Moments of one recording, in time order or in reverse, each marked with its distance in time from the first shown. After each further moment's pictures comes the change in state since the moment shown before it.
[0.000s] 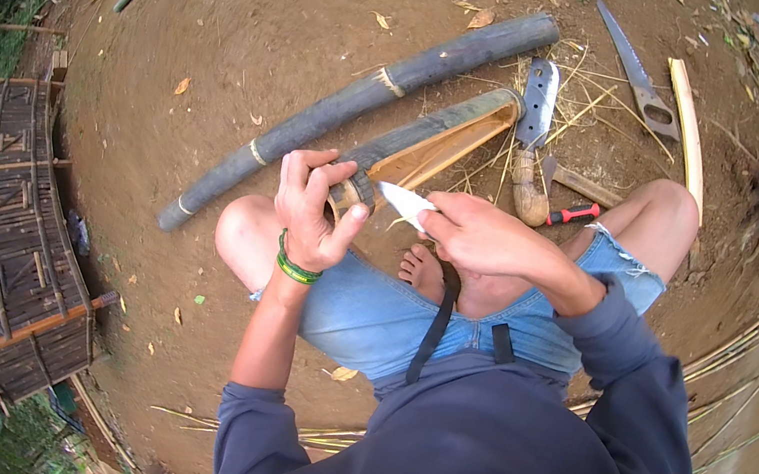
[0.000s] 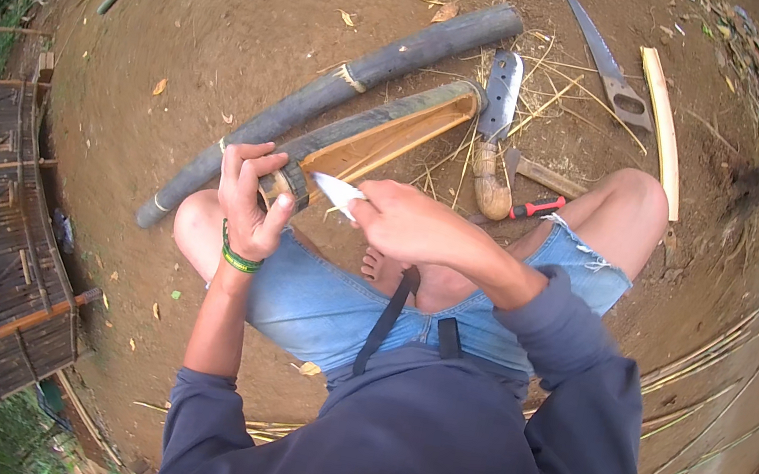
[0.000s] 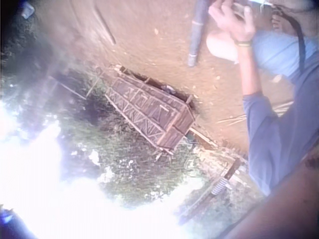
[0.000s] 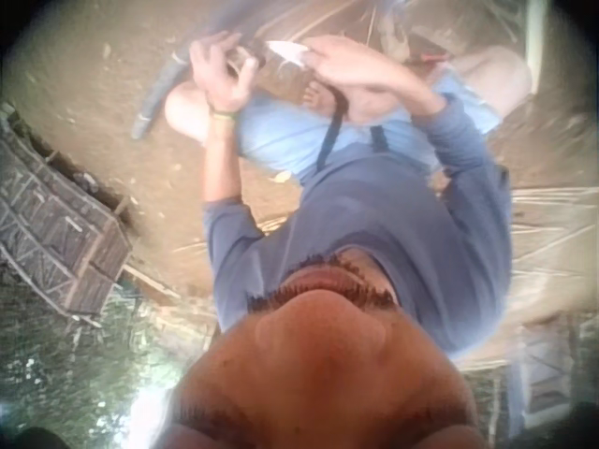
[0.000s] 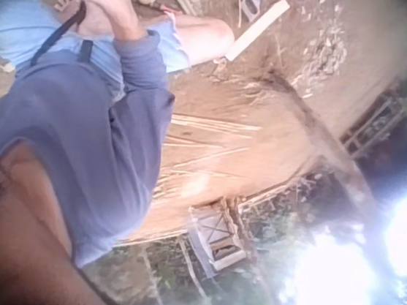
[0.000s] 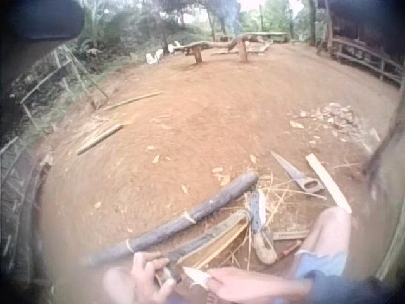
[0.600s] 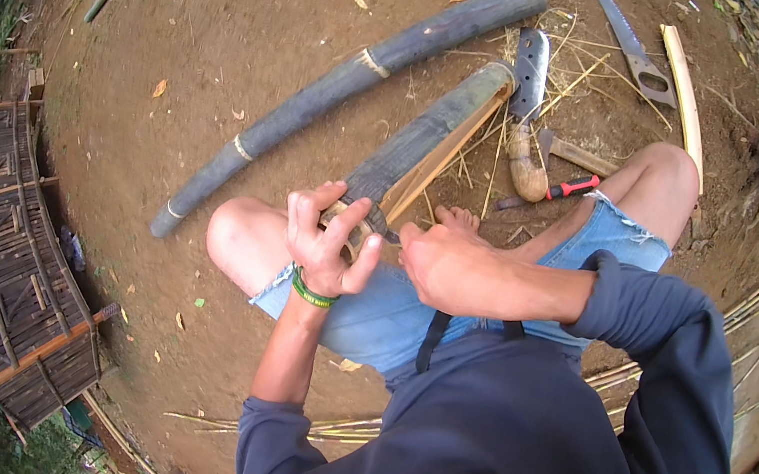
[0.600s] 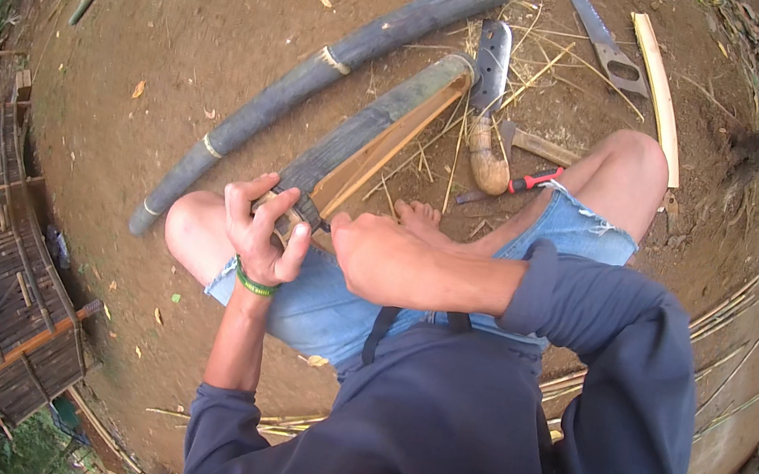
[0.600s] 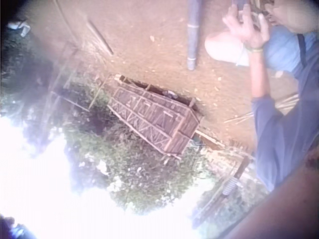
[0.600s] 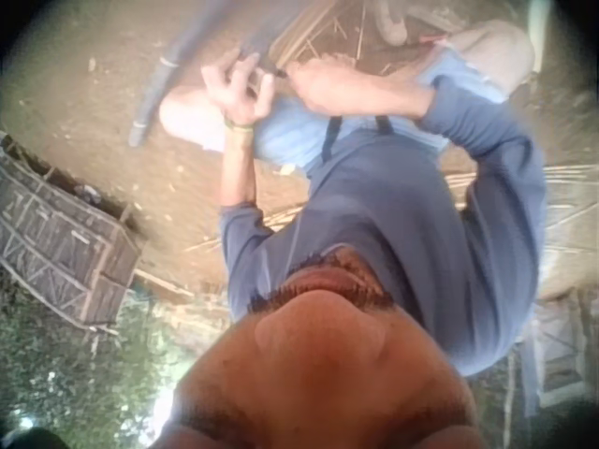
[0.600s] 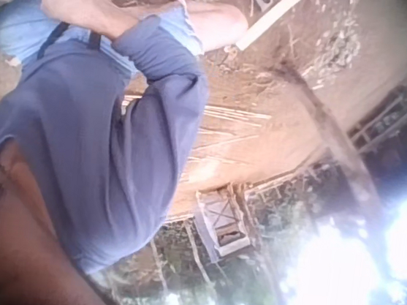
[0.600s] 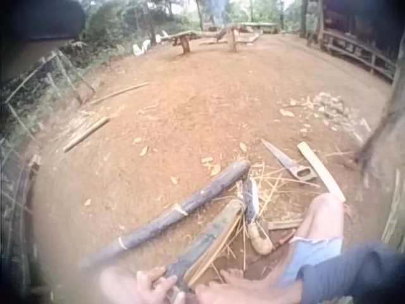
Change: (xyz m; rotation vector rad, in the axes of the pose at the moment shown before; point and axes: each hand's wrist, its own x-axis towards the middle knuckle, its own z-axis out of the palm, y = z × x) left_hand -0.045 0.016 0.012 0.026 -0.005 0.074; right_hand 0.004 0.025 0.058 -0.634 0.017 -0.225
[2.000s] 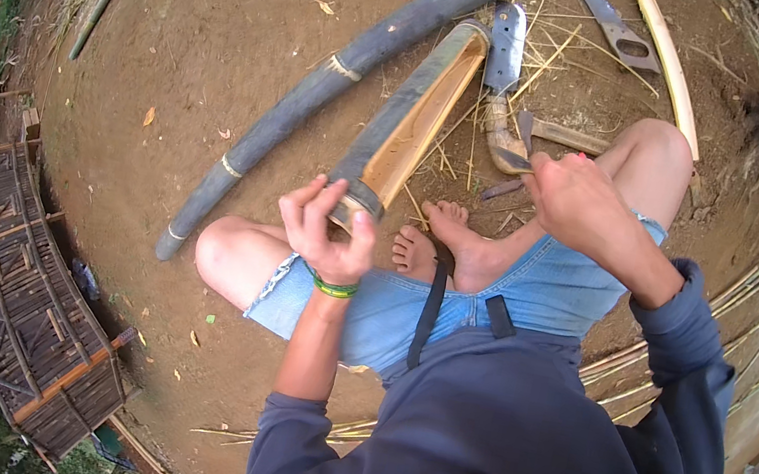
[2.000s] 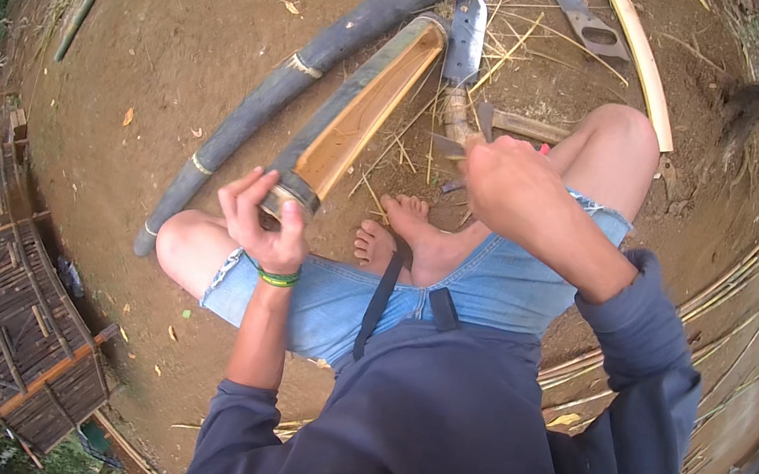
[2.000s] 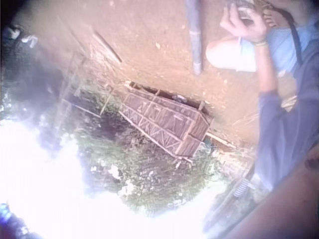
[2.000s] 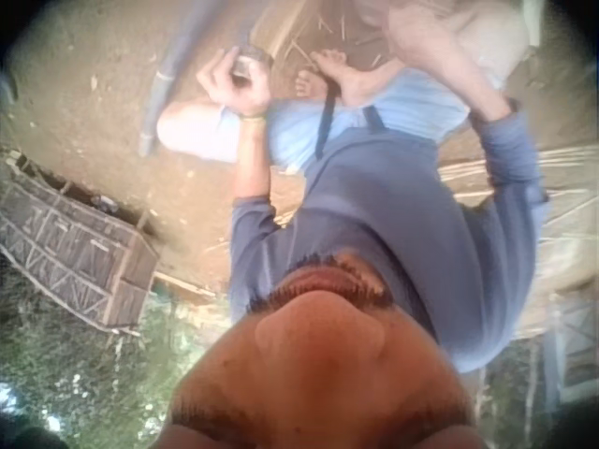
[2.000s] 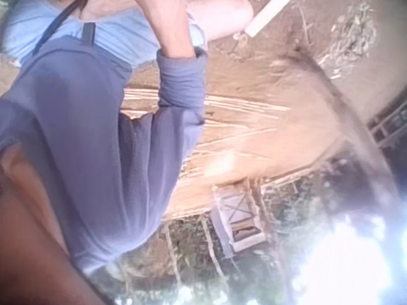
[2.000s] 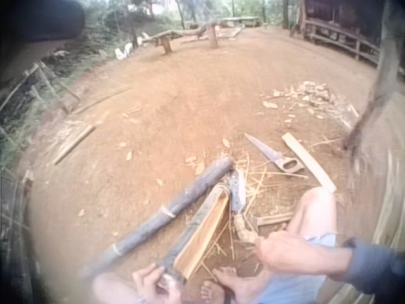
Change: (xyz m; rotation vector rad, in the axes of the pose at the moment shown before) left_hand 0.005 0.018 0.052 -0.045 0.247 -0.213; right_hand -0.082 0.088 -0.062 -0.133 0.337 0.334
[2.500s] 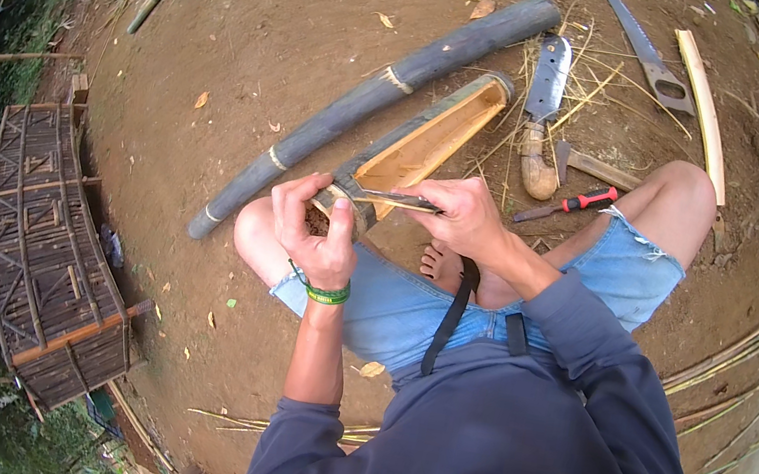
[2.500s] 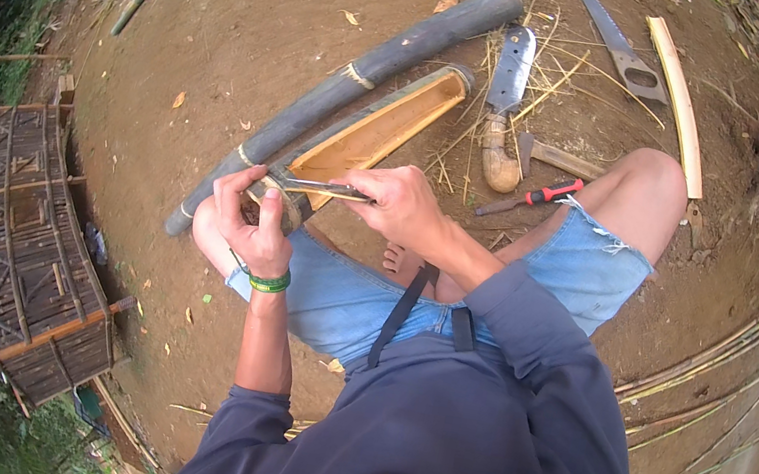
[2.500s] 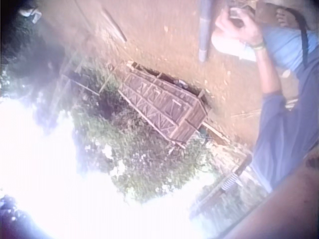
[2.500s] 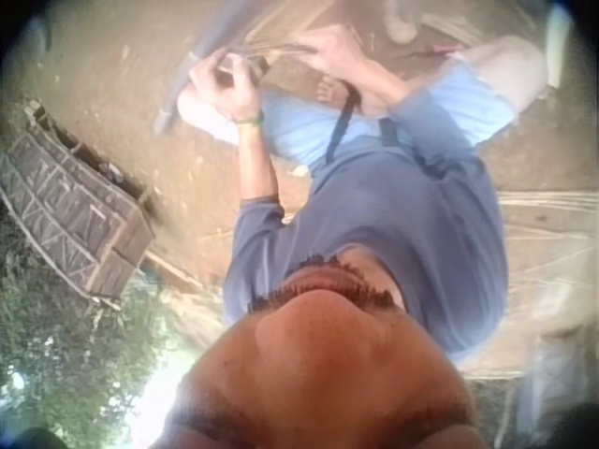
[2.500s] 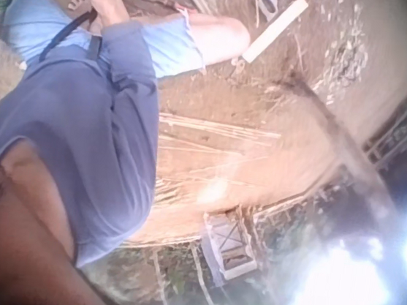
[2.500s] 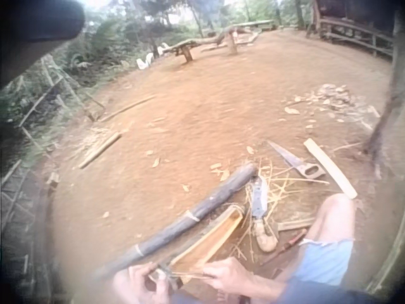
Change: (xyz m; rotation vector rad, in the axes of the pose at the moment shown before) left_hand 0.035 0.017 -0.048 0.009 0.074 -0.190; right_hand 0.070 -0.078 0.113 0.740 0.470 -0.520
